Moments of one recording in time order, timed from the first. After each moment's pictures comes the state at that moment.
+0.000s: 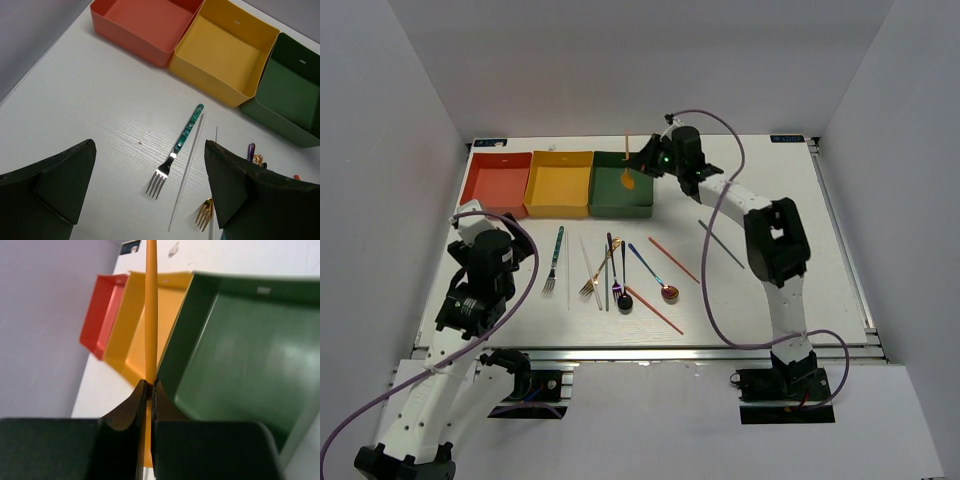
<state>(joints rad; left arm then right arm) -0.31 0.66 0.79 -0.58 -0.64 -0.49 0.50 2.14 1.66 0.20 -0.37 0.75</state>
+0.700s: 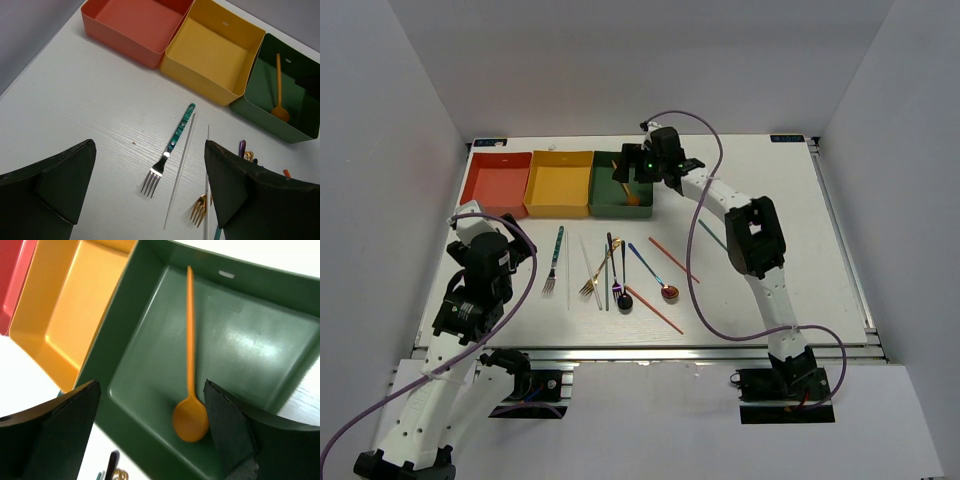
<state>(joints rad) -0.31 0.64 0.79 -0.57 -0.60 -0.48 0.54 2.41 2.04 -0.14 -0.28 0.41</state>
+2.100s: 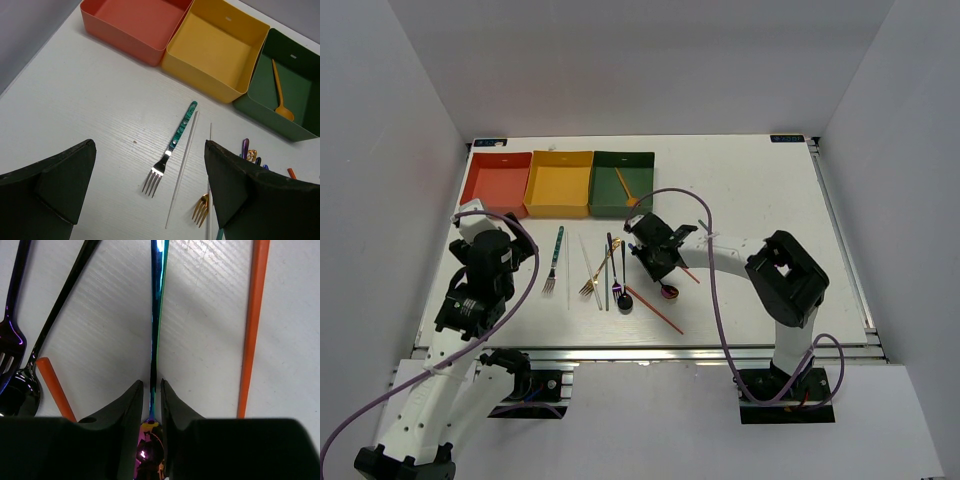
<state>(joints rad) -0.31 0.66 0.79 -0.57 -0.60 -0.47 0.87 1.87 1.21 -0.43 0.08 0.12</state>
